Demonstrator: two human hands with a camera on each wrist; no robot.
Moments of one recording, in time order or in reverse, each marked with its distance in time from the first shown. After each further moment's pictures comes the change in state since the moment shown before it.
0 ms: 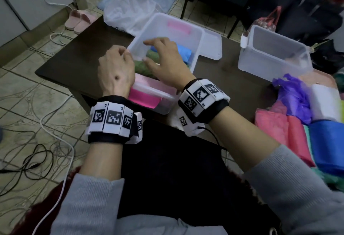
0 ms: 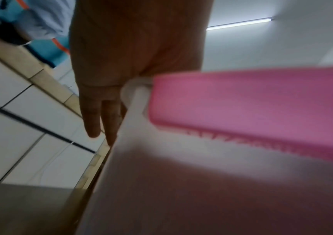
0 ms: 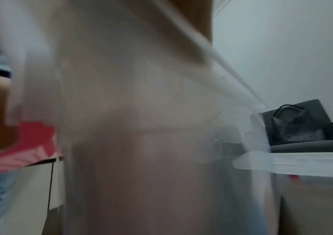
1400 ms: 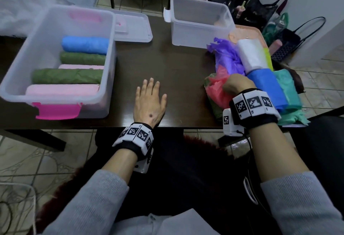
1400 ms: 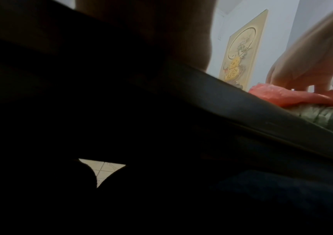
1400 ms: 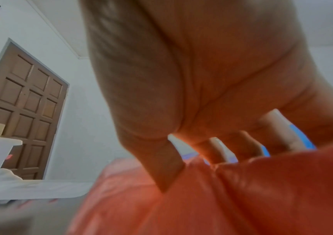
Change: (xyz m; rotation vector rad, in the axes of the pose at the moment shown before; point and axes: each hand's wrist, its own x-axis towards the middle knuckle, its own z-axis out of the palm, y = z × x) left_hand -0.132 0.031 0.183 0.321 -0.583 0.666; right_hand -0.197 0.200 -0.140 -0.400 -0.116 1.254
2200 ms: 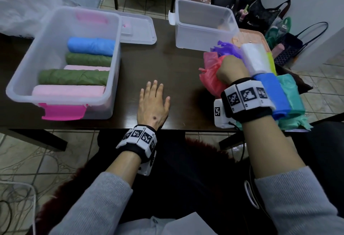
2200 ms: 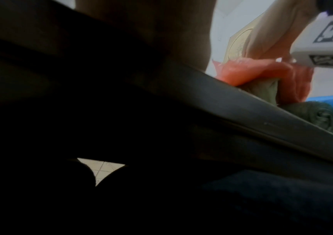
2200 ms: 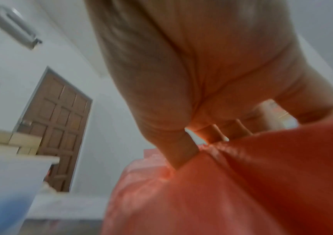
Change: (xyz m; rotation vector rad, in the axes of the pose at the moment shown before) left_hand 0.000 -0.001 0.001 -0.010 -0.002 0.002; right_hand -0.025 -0.045 -0.030 0.129 0.207 -0.126
